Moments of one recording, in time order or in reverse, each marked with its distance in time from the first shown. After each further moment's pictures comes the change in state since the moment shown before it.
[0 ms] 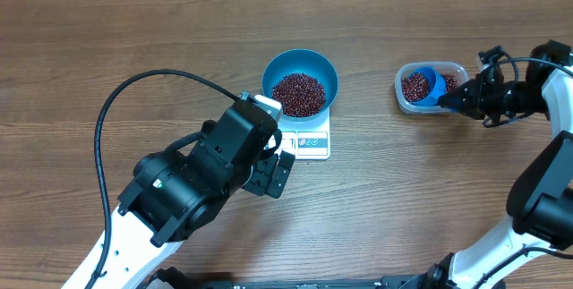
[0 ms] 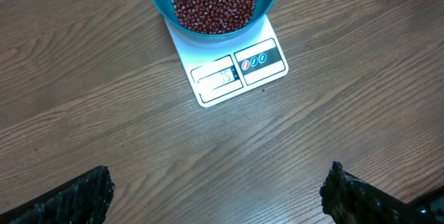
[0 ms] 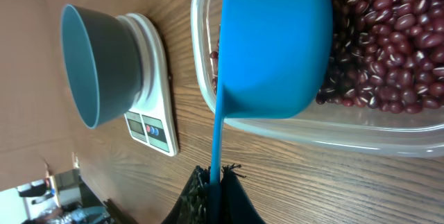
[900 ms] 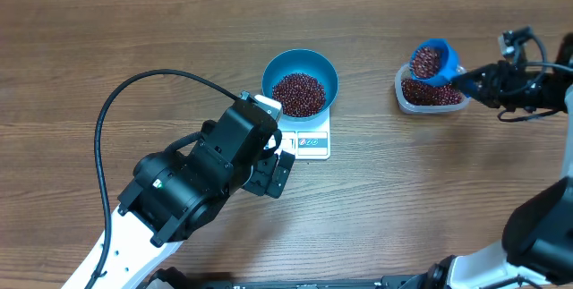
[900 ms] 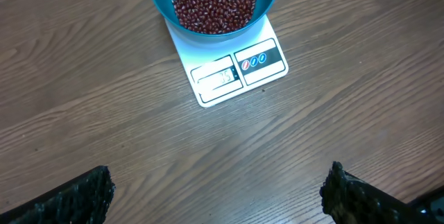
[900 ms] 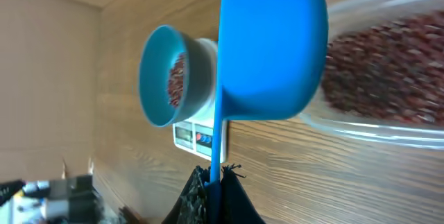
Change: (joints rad) left arm 0.000 0.000 0.000 0.000 0.000 0.000; right arm 0.010 -0.206 0.059 -0.086 -0.109 -0.005
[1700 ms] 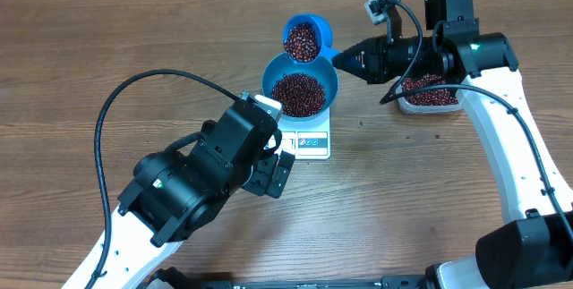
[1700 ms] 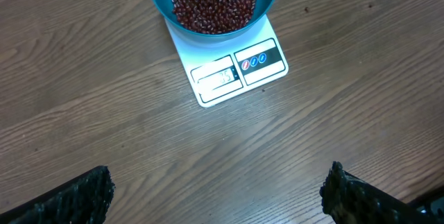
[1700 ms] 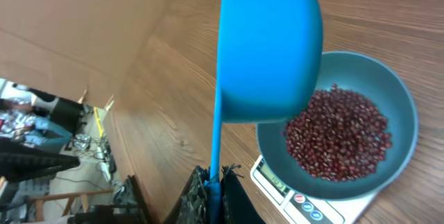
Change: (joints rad) left arm 0.000 0.000 0.000 0.000 0.000 0.000; right arm 0.582 -0.079 0.015 0.437 0.013 0.312
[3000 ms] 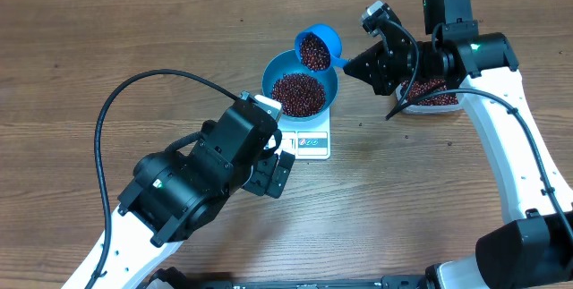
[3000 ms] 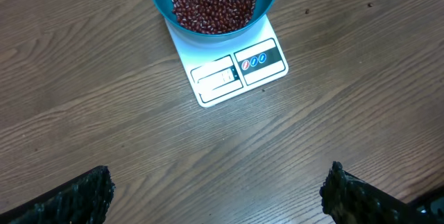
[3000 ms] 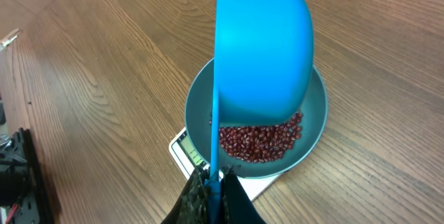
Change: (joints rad) left arm 0.000 0.000 0.000 0.000 0.000 0.000; right arm -0.001 0.000 0.000 -0.077 0.185 -0.394
